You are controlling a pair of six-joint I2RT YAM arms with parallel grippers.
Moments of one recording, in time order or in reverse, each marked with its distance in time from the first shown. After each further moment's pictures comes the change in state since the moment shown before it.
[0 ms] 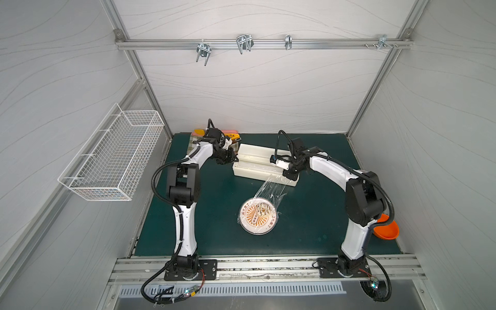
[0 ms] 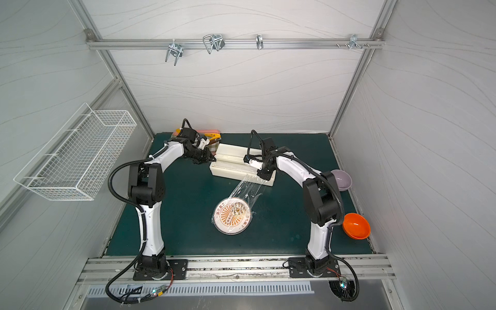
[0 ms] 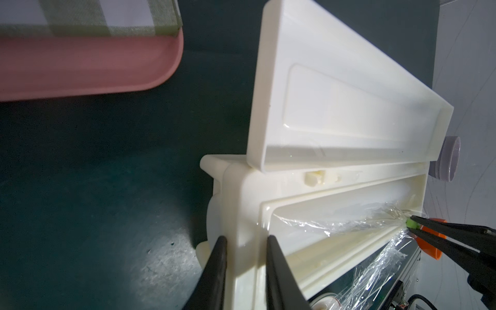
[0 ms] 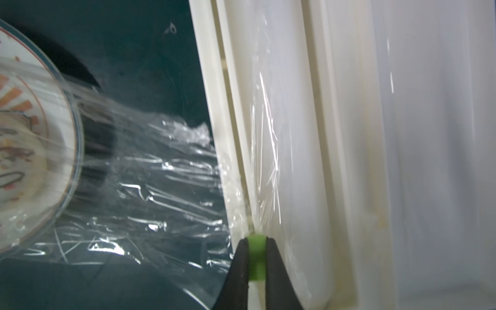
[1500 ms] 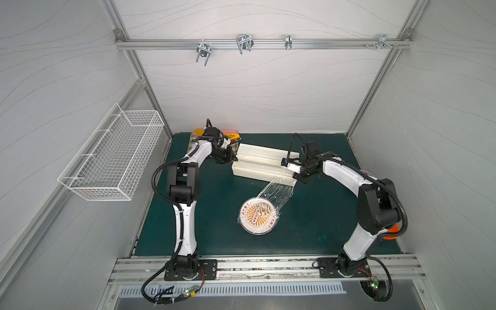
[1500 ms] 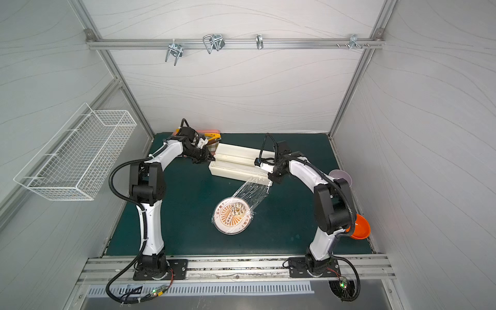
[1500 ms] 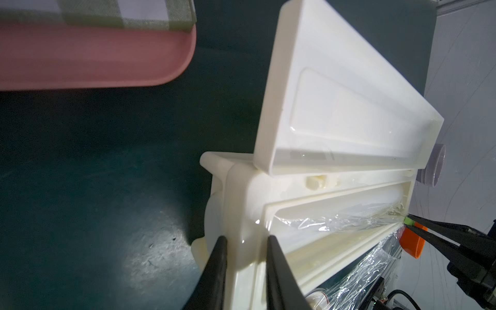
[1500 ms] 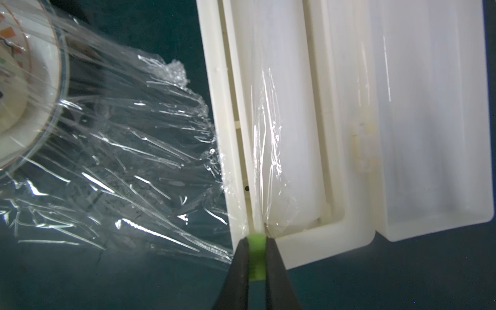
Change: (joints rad) left arm 0.019 0.035 0.060 -0.060 0.029 -0.031; right arm -0.105 -0.116 -0.161 0.065 -0.044 -0.122
